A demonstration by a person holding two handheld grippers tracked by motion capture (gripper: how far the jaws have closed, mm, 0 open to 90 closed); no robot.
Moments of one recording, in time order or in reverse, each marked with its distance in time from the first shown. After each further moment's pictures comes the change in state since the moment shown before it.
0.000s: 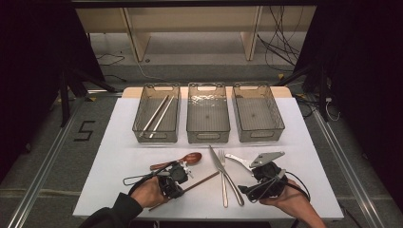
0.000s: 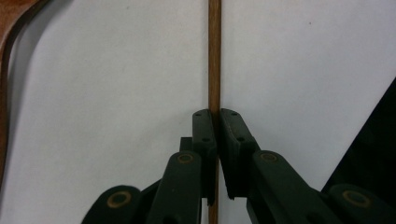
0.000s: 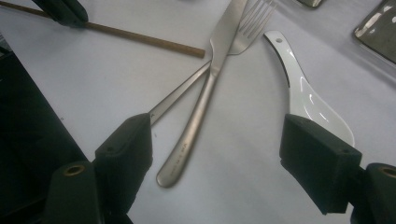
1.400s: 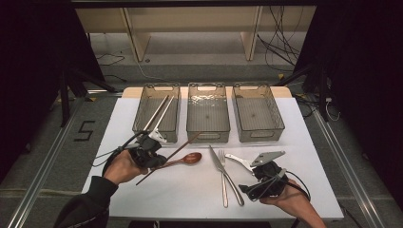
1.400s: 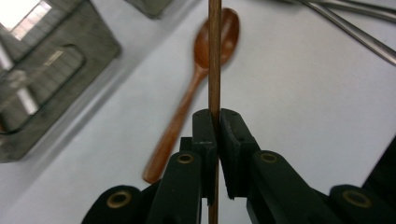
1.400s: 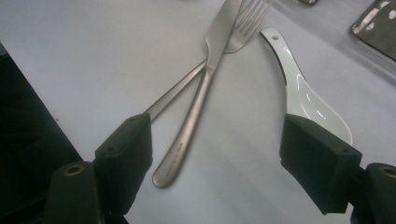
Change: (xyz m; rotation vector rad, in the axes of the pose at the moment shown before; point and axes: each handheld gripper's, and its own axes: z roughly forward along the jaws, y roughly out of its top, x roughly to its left) left arm 0.073 -0.018 -0.083 -0.262 0.078 -0.154; right arm -0.003 -0.001 0.002 0.003 -0.002 0.012
